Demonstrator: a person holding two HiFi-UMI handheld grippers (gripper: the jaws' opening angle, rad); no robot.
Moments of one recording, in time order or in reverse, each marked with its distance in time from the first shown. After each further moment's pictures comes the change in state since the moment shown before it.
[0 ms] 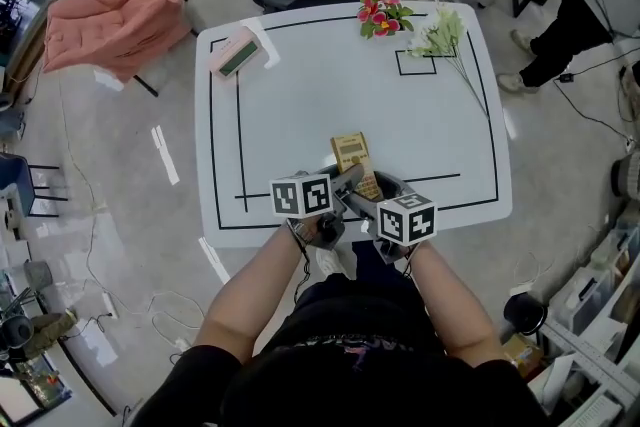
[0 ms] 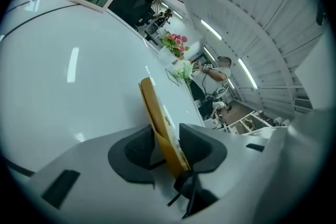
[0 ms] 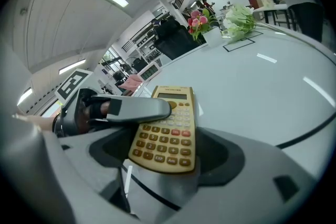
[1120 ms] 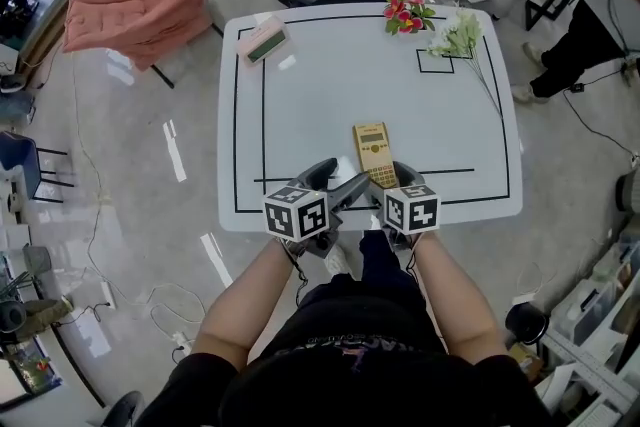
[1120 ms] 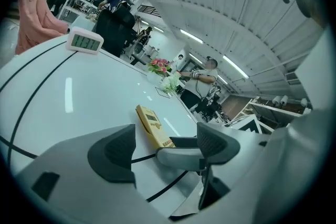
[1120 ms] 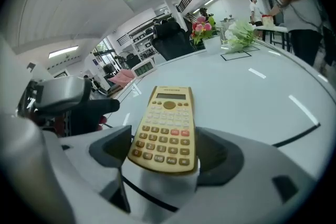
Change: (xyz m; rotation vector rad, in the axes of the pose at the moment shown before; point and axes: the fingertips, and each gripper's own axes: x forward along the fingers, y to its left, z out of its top) left arm -0.087 -0.019 0.003 0.229 -0.159 0.011; right arm 0.005 0.000 -0.006 -0.093 -0.004 -0.169
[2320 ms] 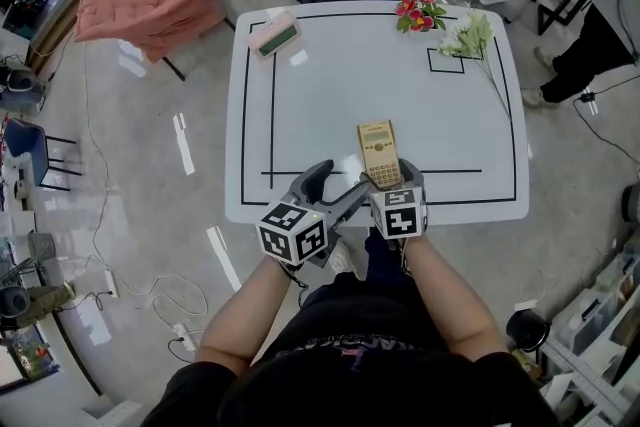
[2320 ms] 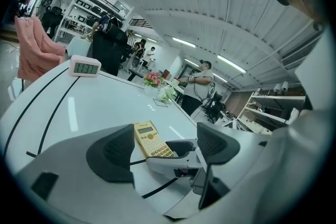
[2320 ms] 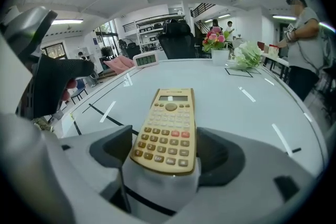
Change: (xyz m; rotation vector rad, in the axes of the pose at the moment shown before) left arm -0.039 -0.026 0.013 0.134 -0.108 0.044; right arm 0.008 0.002 -0.006 -0.222 0.013 -0.179
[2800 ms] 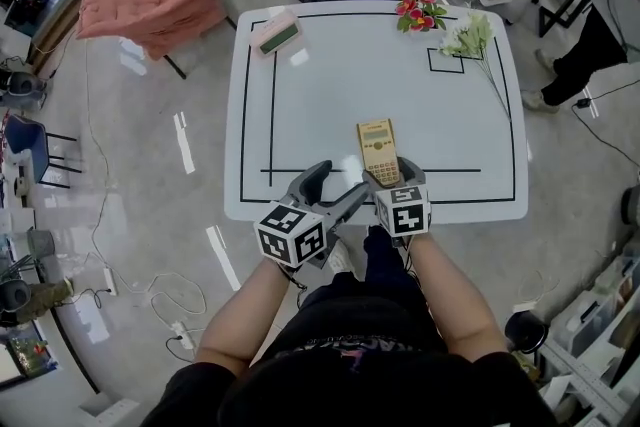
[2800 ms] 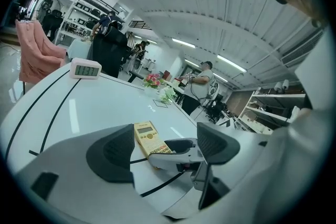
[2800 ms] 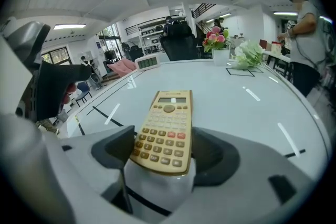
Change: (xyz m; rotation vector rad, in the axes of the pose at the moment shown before) left arm -0.006 -0.003 -0.003 0.013 -0.012 0.013; right arm -0.002 -0.003 0.000 0.010 -0.020 0.052
